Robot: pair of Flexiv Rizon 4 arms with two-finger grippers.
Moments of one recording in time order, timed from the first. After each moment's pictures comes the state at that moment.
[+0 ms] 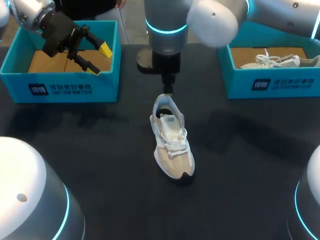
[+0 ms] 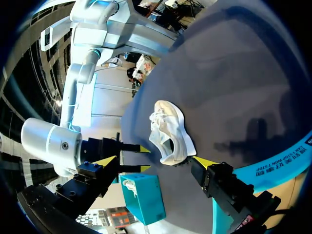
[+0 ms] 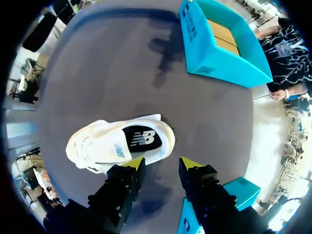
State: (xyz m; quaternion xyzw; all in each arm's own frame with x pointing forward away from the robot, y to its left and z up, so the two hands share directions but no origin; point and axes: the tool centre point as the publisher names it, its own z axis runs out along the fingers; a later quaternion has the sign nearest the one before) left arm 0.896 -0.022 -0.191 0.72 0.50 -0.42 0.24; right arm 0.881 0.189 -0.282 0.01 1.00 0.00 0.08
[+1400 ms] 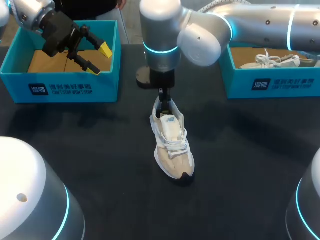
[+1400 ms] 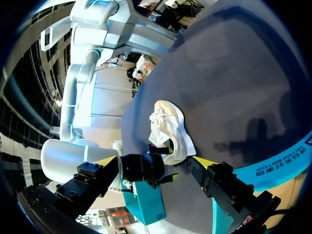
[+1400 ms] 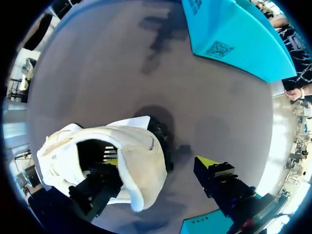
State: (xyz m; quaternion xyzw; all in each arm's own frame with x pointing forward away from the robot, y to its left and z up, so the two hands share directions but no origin) left arm 0.896 -0.022 -0.191 0.72 0.50 -0.42 0.24; right arm 0.914 0.196 -0.377 0.00 1.00 -0.01 0.05
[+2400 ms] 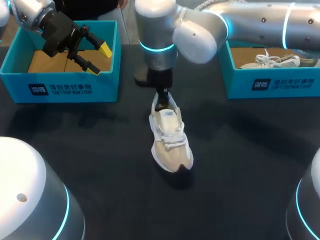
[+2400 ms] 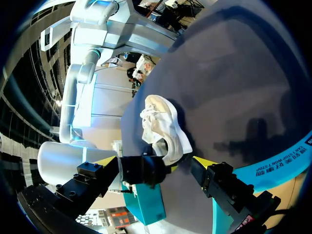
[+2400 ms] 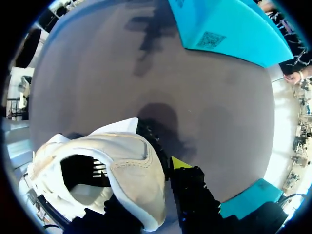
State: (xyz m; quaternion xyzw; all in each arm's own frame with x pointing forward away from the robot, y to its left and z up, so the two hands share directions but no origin) left arm 0.896 -0.022 -0.191 0.72 0.50 -0.42 0.24; right arm 0.909 0.199 -0.362 0.07 1.00 -0.03 0.04
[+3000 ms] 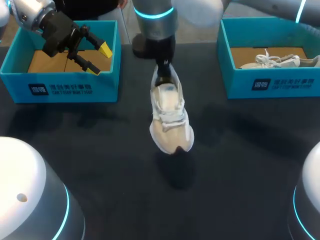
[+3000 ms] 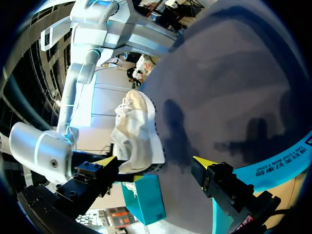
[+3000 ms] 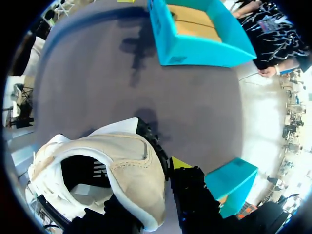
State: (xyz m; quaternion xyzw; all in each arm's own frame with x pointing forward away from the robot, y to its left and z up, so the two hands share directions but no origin) left arm 0.896 -0.022 -0.191 0.72 0.50 -0.42 0.24; right arm 0.913 0.188 -0.240 0.10 0.99 -0.05 0.09
